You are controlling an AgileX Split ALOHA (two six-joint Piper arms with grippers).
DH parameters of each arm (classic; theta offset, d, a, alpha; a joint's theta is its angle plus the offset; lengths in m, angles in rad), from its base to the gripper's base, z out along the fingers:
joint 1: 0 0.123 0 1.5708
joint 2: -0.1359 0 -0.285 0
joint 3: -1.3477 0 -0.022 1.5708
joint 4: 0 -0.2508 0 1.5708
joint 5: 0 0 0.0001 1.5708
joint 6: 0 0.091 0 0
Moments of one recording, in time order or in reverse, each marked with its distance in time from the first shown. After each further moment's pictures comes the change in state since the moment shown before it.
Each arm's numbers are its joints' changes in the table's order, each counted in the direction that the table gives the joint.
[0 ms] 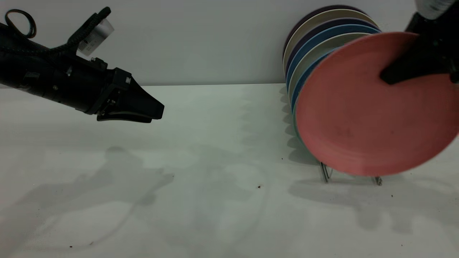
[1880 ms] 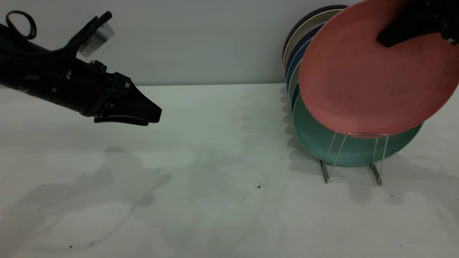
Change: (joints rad) left arm 0.000 0.000 0.000 -0.018 -0.032 0.000; right arm 0.000 -0.079 0.230 0.146 0.058 0.140
